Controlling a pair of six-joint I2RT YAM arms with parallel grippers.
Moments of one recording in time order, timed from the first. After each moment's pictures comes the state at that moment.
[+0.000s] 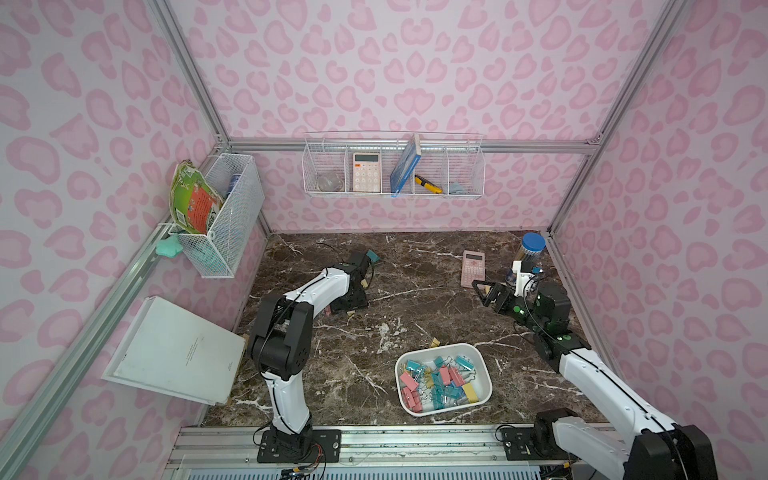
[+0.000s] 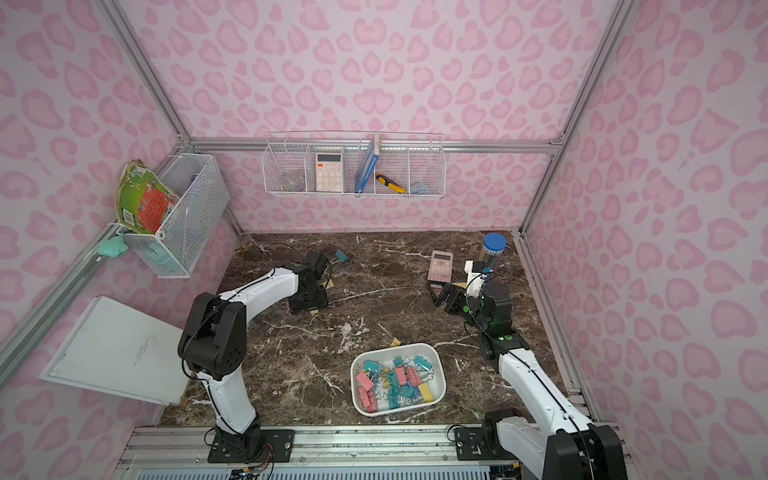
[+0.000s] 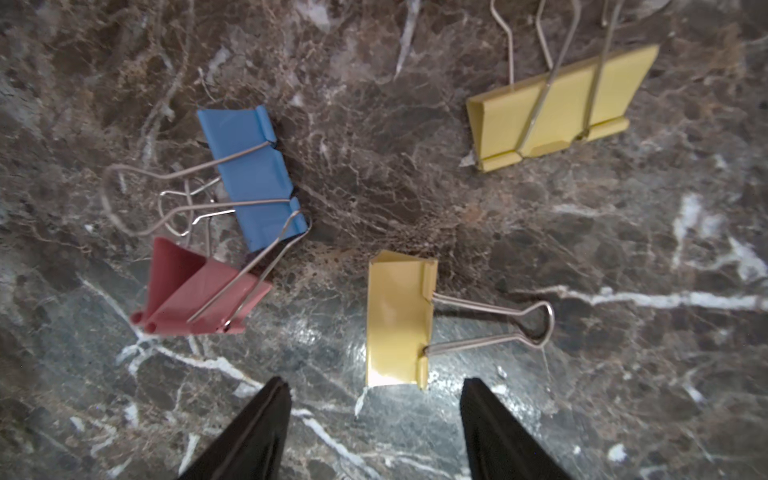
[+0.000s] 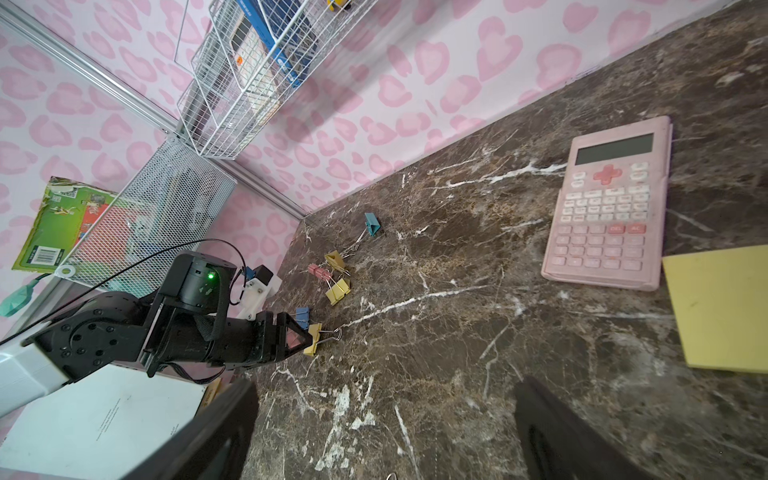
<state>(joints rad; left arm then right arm) -0.32 1.92 1.36 -0.82 -0.20 -0.57 0.20 1.05 0.55 0.22 -0.46 0.64</state>
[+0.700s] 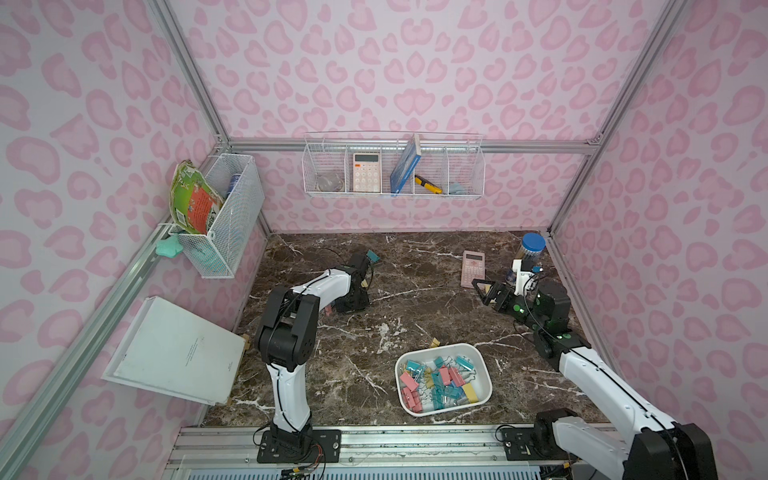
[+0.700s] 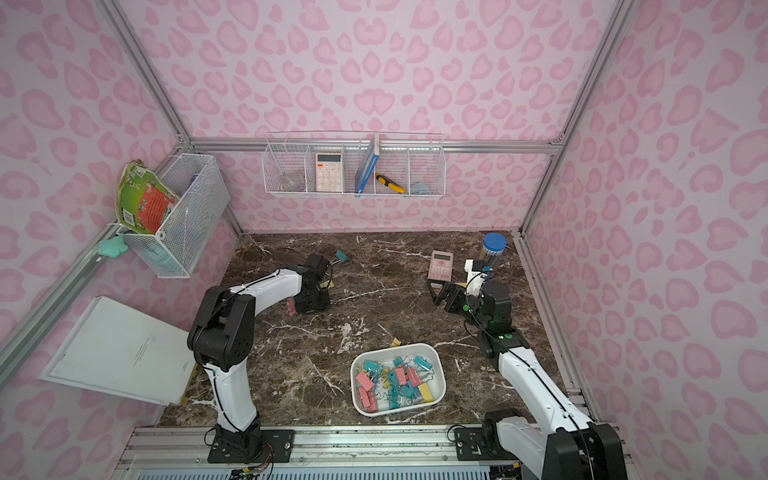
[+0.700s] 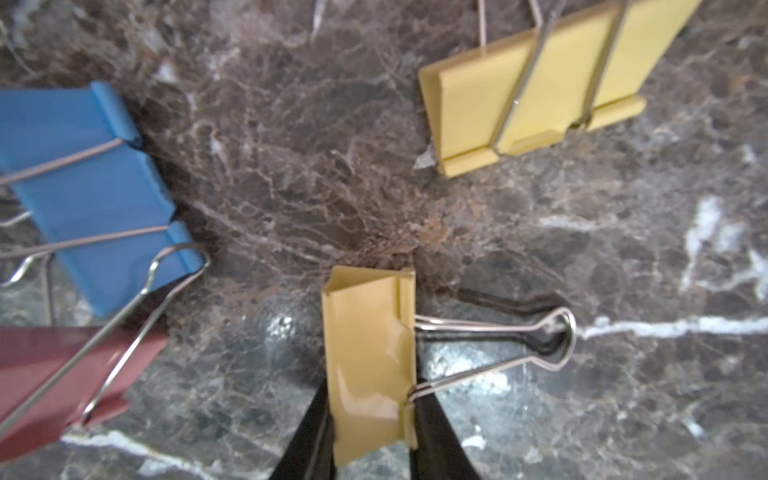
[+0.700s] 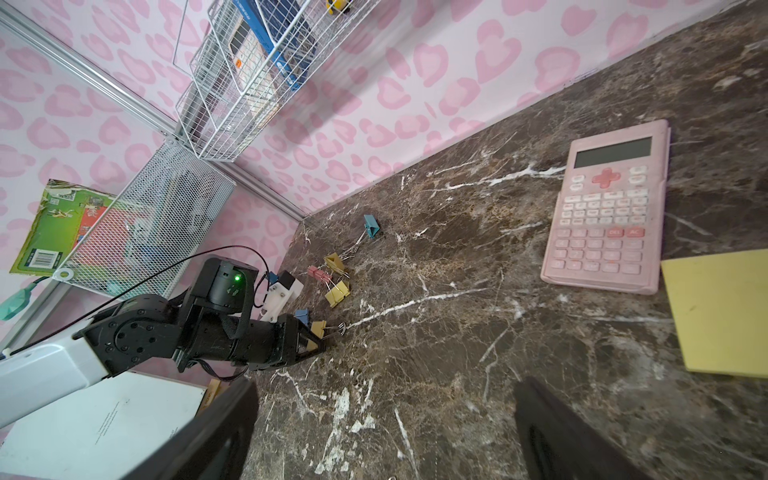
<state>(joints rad) -0.29 1.95 1.34 -0.75 -0.11 -0.55 0.20 1.04 0.56 0.22 -0.45 0.64</state>
